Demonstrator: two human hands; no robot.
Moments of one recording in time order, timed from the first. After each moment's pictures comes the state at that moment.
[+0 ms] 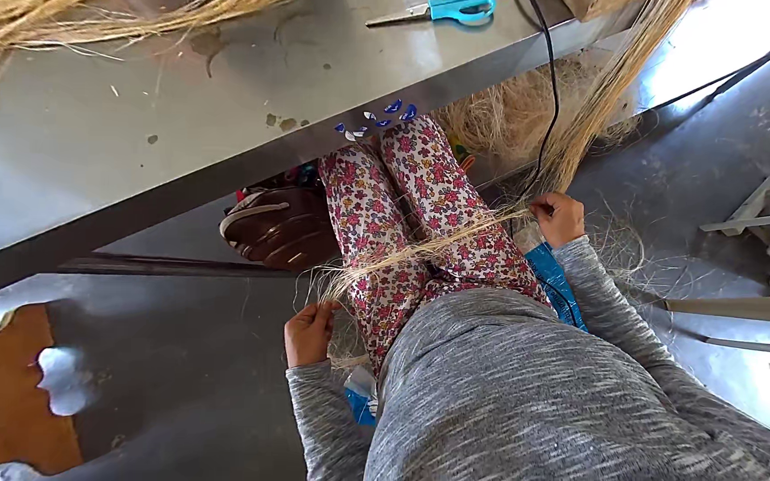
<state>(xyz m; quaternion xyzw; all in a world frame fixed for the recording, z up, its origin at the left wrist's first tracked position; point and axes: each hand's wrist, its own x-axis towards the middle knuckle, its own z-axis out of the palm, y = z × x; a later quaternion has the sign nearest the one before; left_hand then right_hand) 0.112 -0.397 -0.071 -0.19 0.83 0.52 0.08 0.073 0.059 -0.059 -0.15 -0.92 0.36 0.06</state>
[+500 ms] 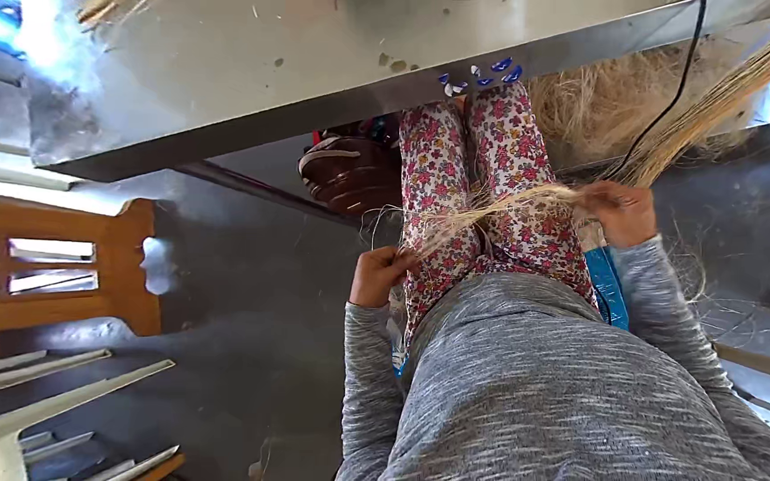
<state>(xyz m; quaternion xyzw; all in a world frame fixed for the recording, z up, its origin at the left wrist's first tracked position) 0.116 -0.363 -0.037 -0.06 0.74 0.67 0.10 0.060 0.039 -0.046 0.06 -0.84 0.54 0.07</state>
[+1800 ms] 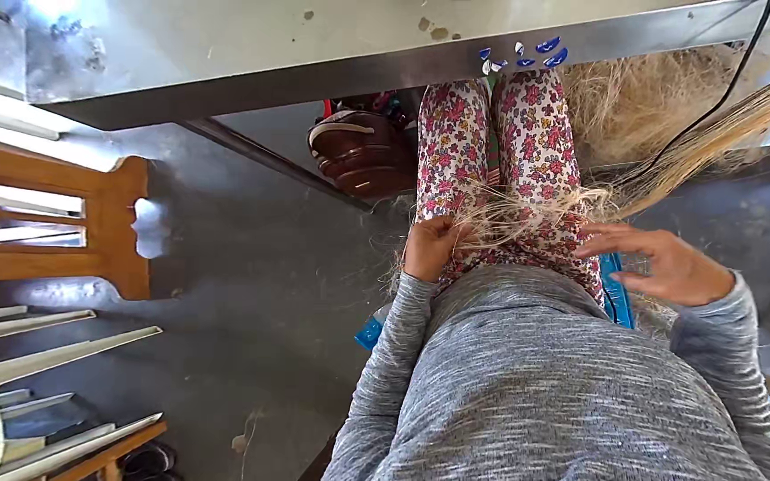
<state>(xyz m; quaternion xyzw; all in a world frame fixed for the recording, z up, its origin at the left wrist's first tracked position) 0.098 -0.294 -0.023 -0.14 0.73 0.66 0.11 0.097 0.048 0.016 0.29 -0.82 0.46 -0.17</state>
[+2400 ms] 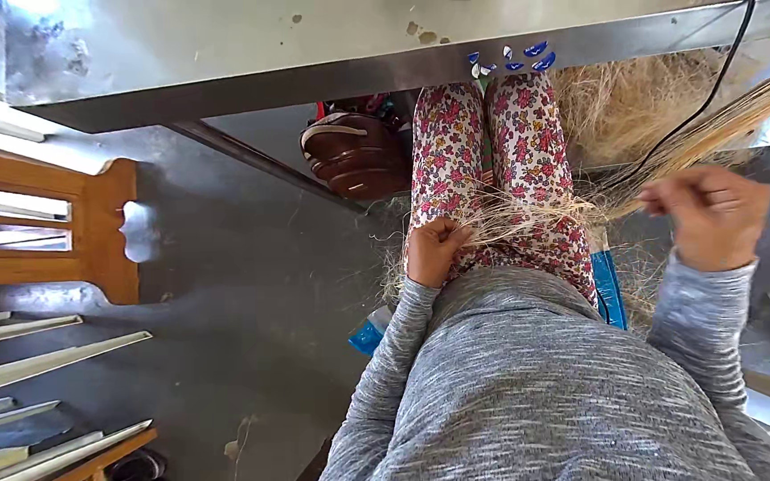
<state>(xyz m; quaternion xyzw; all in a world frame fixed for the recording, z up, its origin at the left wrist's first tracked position) 0.103 -0.283 -0.031 -0.09 0.76 0.64 0.07 0.076 0.051 0.030 0.09 -0.84 0.52 0.14</state>
